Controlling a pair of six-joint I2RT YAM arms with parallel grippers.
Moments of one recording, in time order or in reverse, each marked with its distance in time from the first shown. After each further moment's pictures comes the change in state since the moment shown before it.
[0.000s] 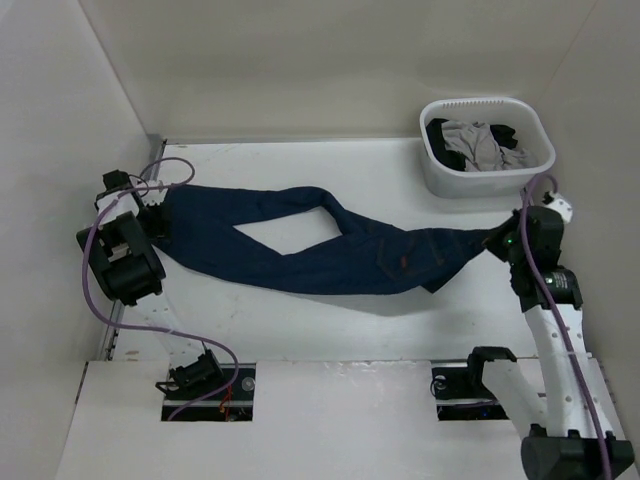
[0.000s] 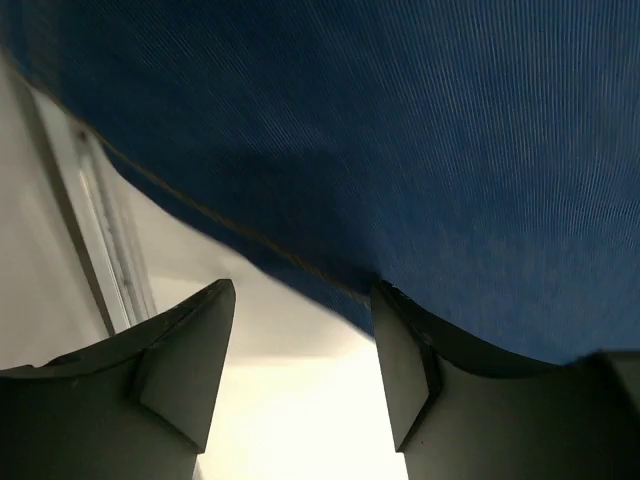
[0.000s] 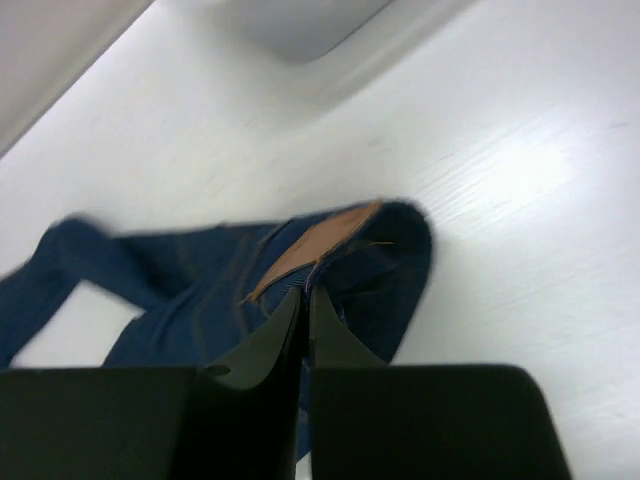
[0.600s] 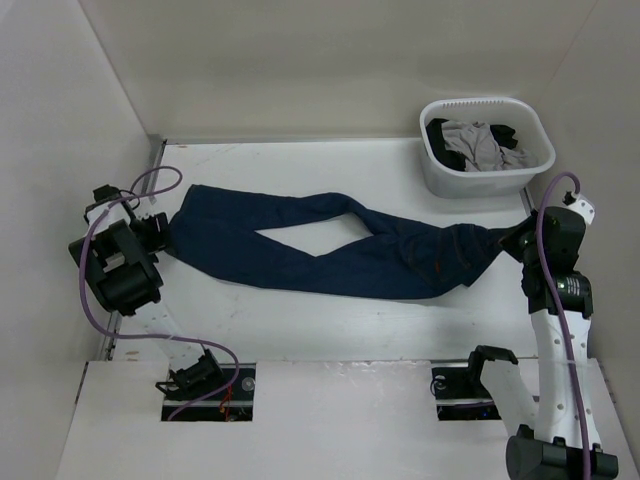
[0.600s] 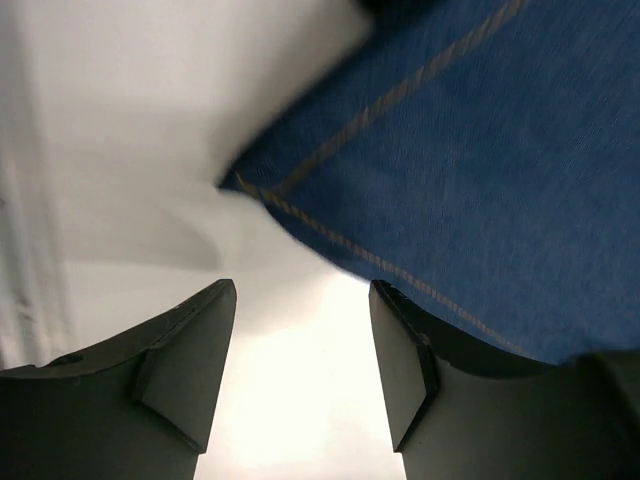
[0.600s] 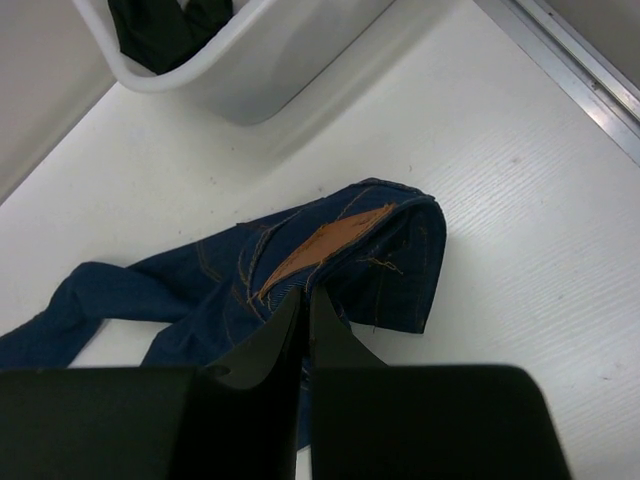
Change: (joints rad) left arm 0.061 -0.080 -0.073 -0.075 0.134 -0.161; right arm -0.193 -0.024 0.083 -0.072 -0.039 -0.071
